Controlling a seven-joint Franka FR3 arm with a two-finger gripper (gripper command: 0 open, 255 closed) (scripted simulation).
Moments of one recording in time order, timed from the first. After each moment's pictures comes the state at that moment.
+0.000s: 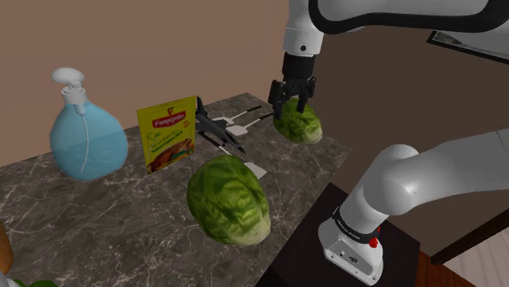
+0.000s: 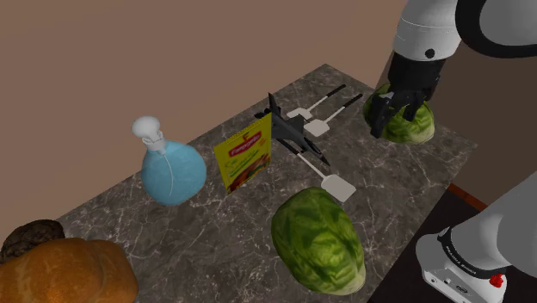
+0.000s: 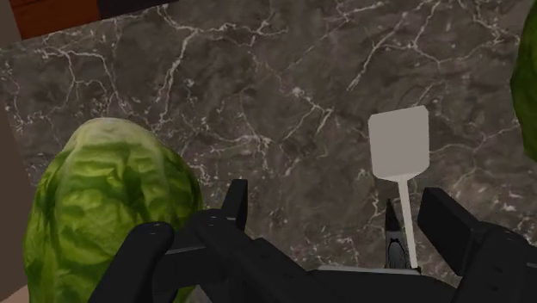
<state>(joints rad) 0.01 -0.68 0.18 -2.39 0.11 1.58 0.32</state>
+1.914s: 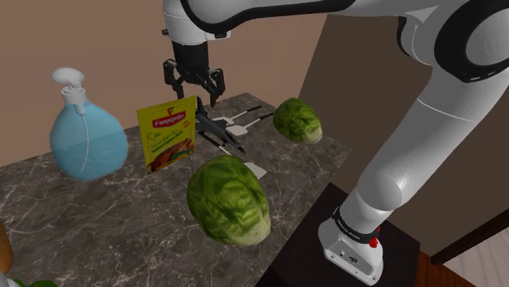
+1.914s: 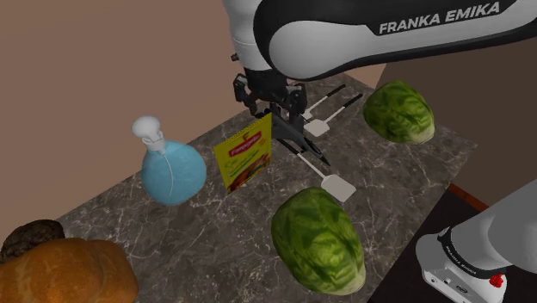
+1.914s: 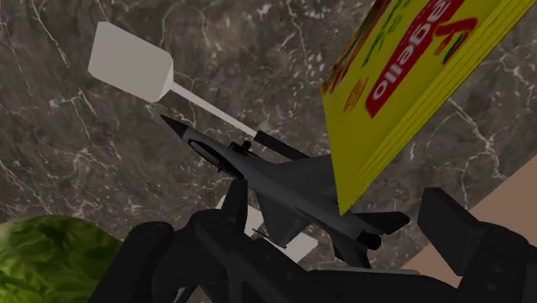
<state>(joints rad) -0.16 0.04 0.70 -1.78 -0.18 1.74 1.63</state>
